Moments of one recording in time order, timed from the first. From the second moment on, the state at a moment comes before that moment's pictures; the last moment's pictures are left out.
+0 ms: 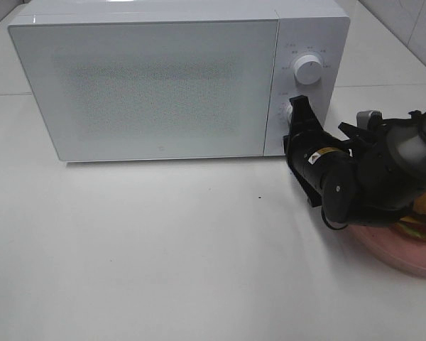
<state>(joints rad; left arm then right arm) 0.00 0.00 -0.50 -0.02 1.05 0.02 0.53 2.09 -0.74 0.50 -0.97 1.16</state>
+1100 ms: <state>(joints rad) 0.00 0.00 -0.50 -0.02 1.05 0.02 0.51 2.16 -0.81 0.52 -0.96 1.19</state>
